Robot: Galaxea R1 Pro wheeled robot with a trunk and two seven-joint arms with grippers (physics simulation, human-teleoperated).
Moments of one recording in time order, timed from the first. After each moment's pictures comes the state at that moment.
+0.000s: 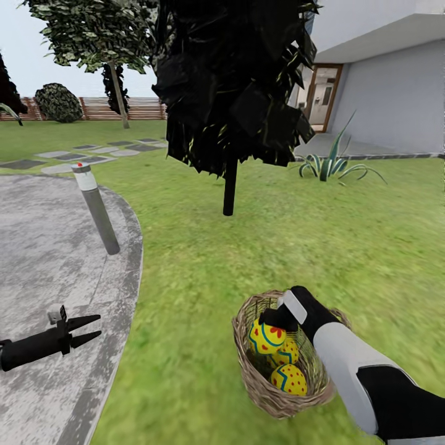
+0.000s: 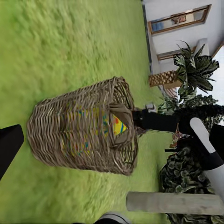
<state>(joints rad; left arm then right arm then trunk) -0.64 0.50 0.40 -0.53 0.02 0.89 -1.55 -0.97 0.04 0.06 -0.40 -0.46 0.90 -0.24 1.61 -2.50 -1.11</state>
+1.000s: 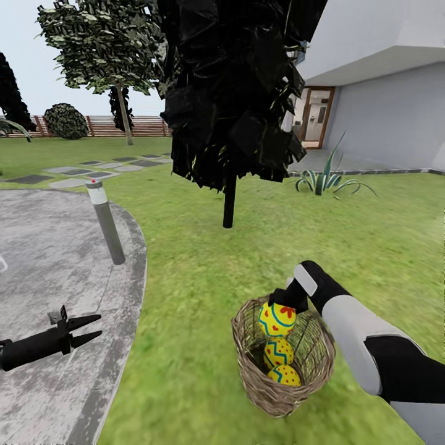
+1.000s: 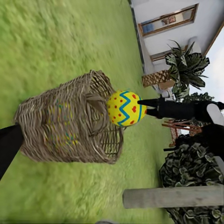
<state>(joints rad) -0.64 0.50 0.40 -0.53 0.02 0.89 -1.55 -1.11 -0.01 0.06 -0.37 -0.48 1.04 -0.26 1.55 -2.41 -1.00</state>
